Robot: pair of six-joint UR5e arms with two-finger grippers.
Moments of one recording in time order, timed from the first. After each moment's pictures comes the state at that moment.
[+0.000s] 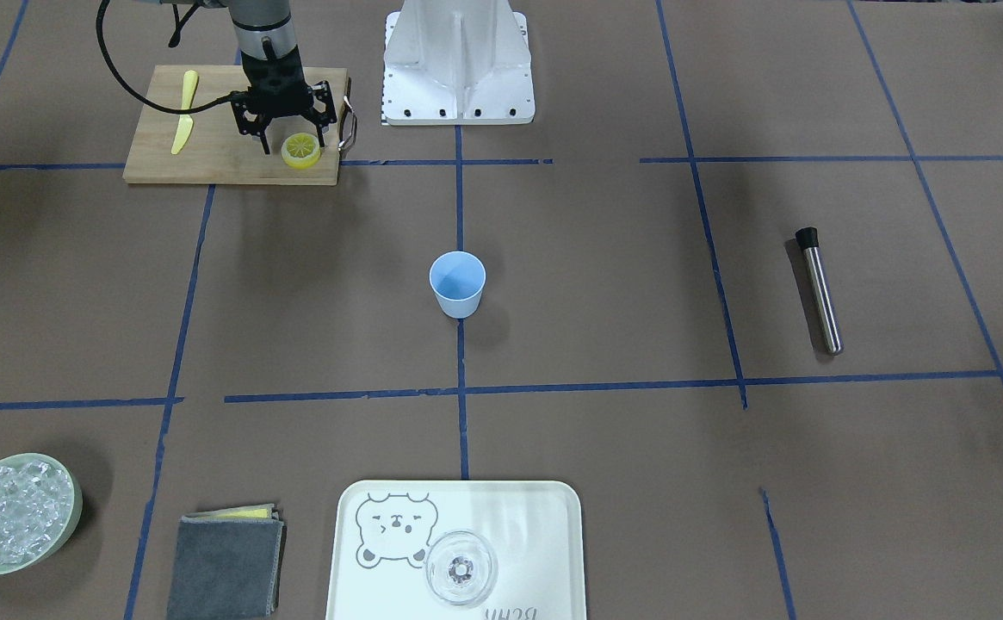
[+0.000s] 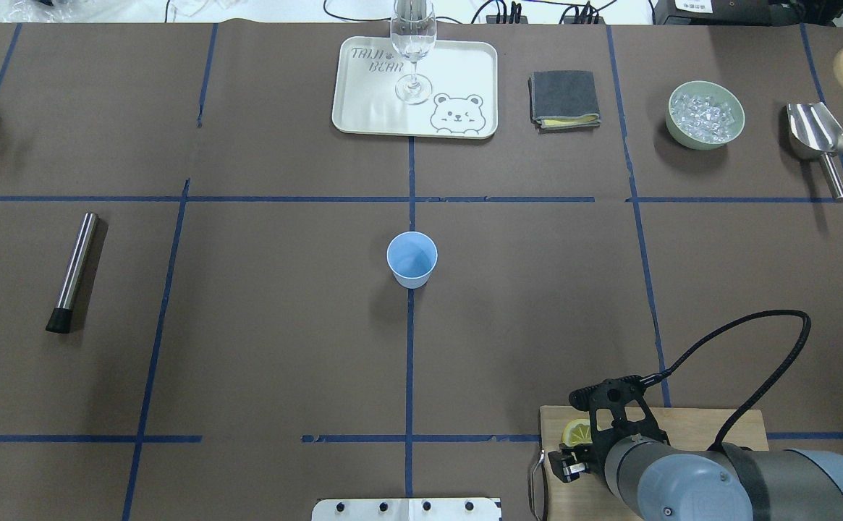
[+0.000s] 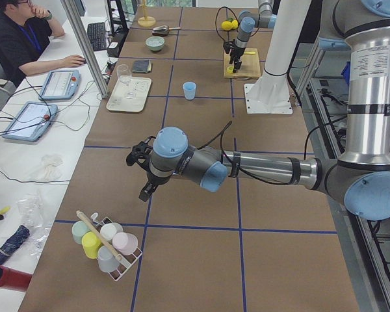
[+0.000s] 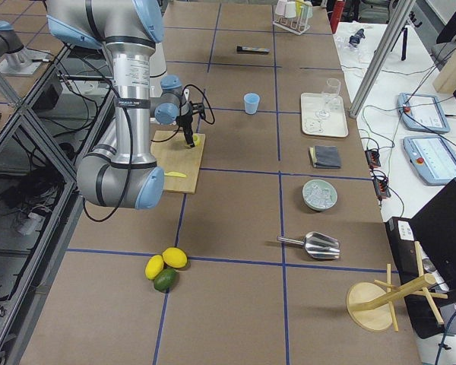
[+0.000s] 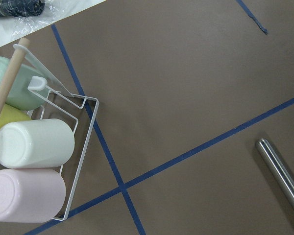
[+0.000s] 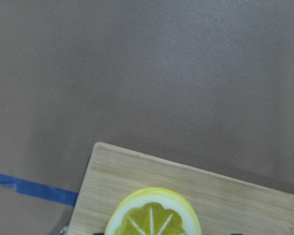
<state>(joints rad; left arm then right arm) -1.54 -1.52 -1.71 -1.99 -2.38 0.08 0.05 -1.55 2.16 -1.45 1.42 1.30</state>
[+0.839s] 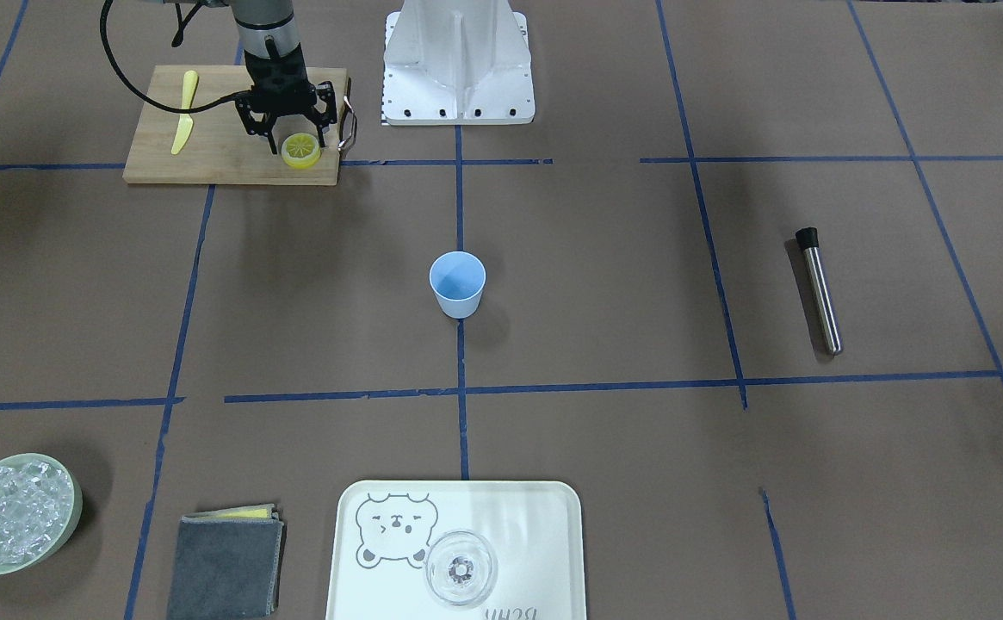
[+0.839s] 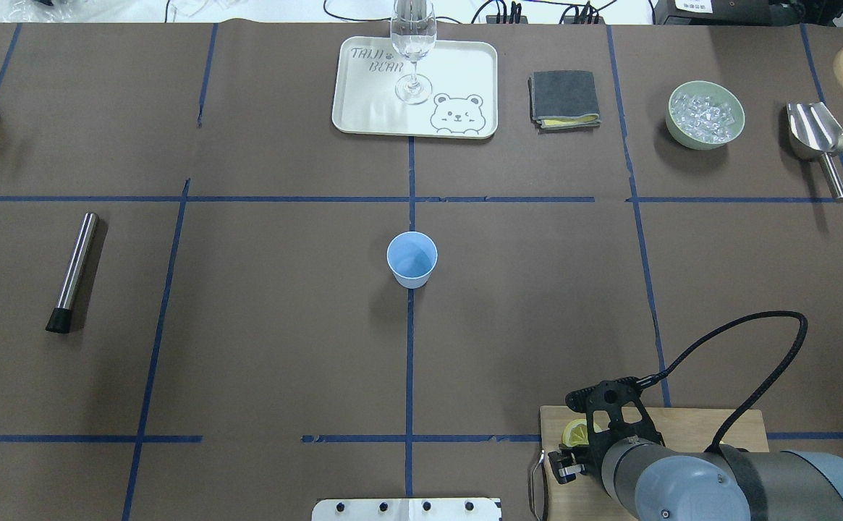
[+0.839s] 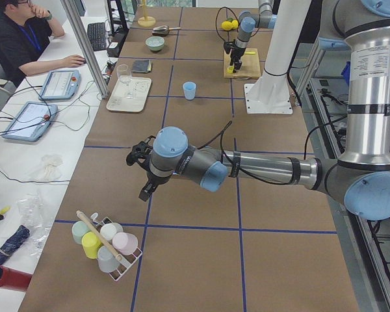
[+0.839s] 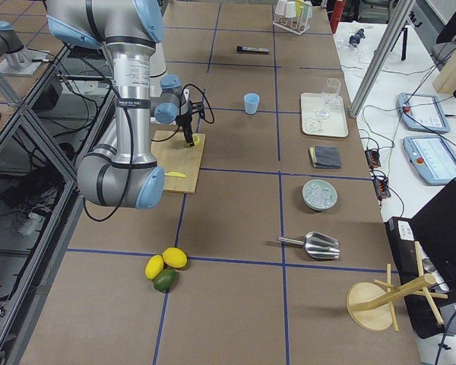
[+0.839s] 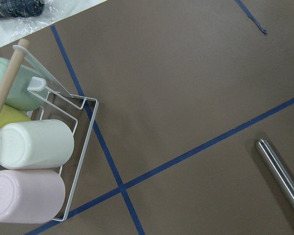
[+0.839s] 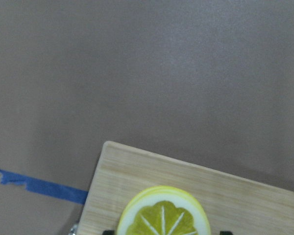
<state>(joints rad) -1.54 -1.52 -1.71 -1.99 -2.38 0.08 0.04 -1.54 2.16 -1.45 1.42 1.30</state>
